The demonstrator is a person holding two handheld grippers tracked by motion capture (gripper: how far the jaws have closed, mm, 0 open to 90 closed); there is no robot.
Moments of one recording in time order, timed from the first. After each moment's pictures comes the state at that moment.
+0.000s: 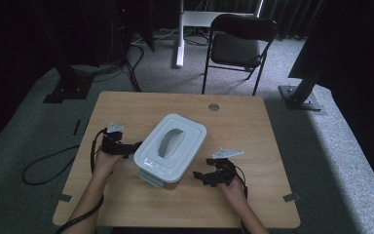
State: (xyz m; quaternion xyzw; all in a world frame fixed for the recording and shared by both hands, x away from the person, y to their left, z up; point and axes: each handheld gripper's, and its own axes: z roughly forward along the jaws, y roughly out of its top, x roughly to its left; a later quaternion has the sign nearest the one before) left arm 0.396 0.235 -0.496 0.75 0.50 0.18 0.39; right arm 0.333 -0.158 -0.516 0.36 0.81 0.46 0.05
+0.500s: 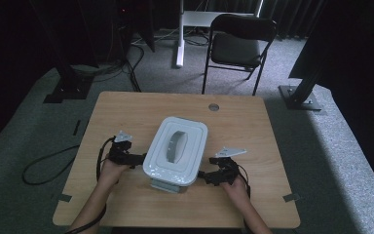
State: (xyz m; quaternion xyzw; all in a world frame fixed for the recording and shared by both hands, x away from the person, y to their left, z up) left arm 0.369 0.206 -0.501 0.78 0.46 0.14 0.40; right arm 0.335 -0.167 -0.514 0.37 0.81 0.46 0.06
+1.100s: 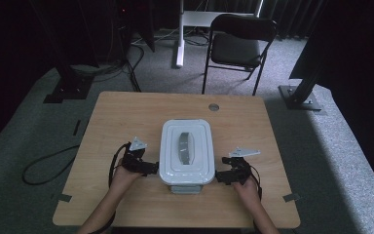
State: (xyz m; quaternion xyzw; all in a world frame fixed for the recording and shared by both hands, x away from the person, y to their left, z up) left arm 0.349 0.167 -0.504 0.80 0.42 0.14 0.40; right arm 0.334 -0.205 -0.516 0.40 0.80 0.45 0.08
